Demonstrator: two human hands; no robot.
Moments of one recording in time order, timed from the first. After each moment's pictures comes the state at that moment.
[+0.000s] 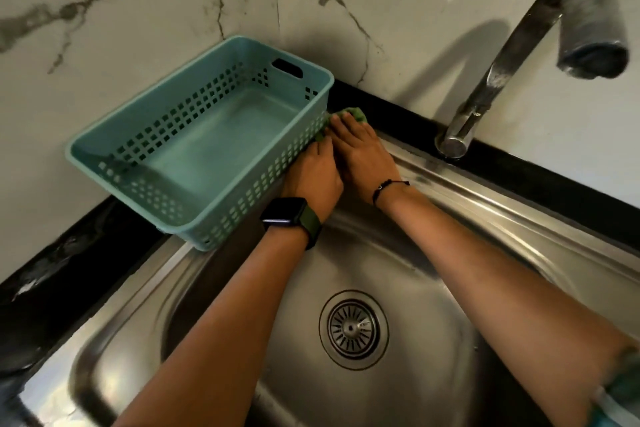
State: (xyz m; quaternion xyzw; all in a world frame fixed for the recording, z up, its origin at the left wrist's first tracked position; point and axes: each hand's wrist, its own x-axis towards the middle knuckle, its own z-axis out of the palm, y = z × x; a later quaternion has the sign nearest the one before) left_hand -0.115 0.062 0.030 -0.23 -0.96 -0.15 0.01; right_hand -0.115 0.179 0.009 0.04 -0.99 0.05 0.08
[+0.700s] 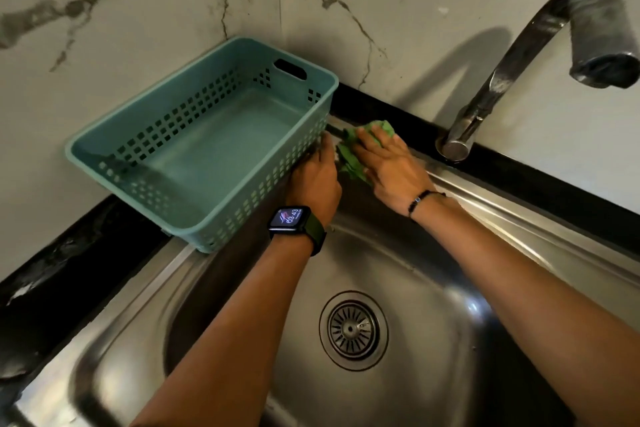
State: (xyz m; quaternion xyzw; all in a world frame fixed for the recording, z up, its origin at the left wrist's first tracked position) left_hand -0.113 0.059 0.020 -0.21 -0.95 -0.22 0.01; right_hand -0.080 0.203 0.026 0.02 -1.00 0.04 0.02
